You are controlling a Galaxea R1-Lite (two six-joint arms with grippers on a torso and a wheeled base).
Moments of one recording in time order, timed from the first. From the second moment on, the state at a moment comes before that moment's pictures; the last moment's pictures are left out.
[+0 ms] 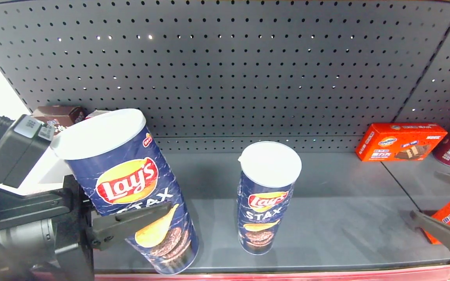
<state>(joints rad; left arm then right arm) -0.50 1.17 -0.56 -0.46 -0.47 0.01 0.19 0.86 -0.30 -0.59 0.41 -0.14</state>
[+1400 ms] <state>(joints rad) -0.50 1.10 -0.53 -0.46 -0.47 0.01 0.17 0.10 0.00 -0.06 -0.16 0.03</state>
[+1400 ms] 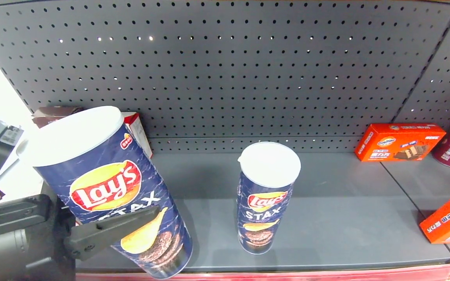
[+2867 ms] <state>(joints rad) -0.51 1.22 -0.74 -0.29 -0.48 0.14 0.17 0.10 0.00 0.00 -0.01 -0.01</state>
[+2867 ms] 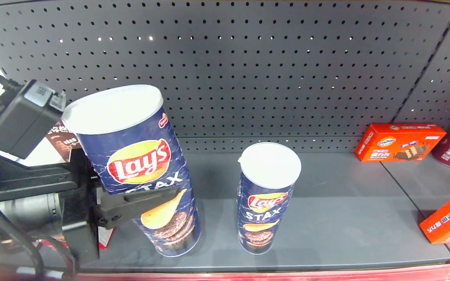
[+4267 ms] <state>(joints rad) -0.45 1.89 -1.27 -0.41 -0.49 0.23 0.17 0.10 0.00 0.00 -0.01 -0.01</state>
